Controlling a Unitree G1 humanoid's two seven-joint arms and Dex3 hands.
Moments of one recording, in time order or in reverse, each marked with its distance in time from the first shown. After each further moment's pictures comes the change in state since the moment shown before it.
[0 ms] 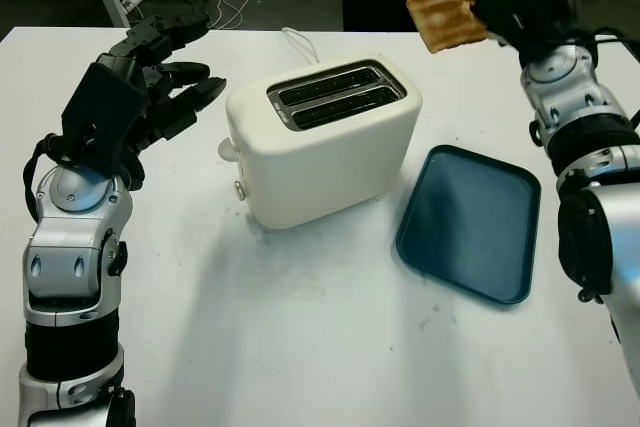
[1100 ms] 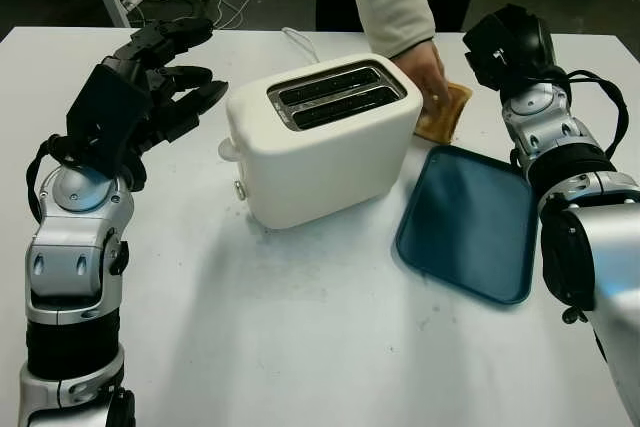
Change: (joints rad) left arm 0.000 0.002 -0.005 0.015 0.002 -0.001 -0.009; right arm 0.065 0.032 -0.038 0.004 0.045 0.036 0.021
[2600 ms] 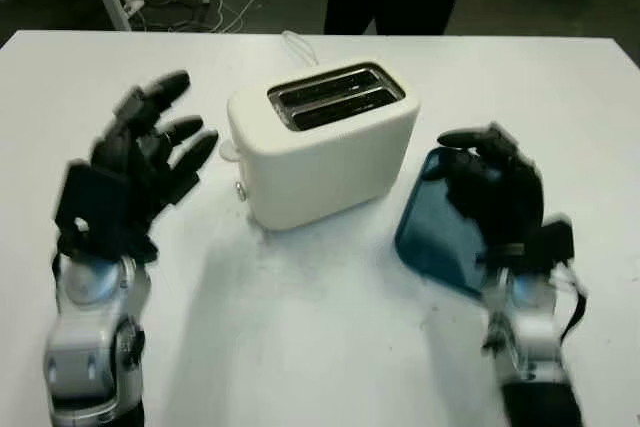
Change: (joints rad) left arm 0.419 -0.289 -0.006 -0.220 -0.033 -0.129 0.133; right arm 1.208 0.339 -0.030 -1.386 0.522 -0.129 0.274
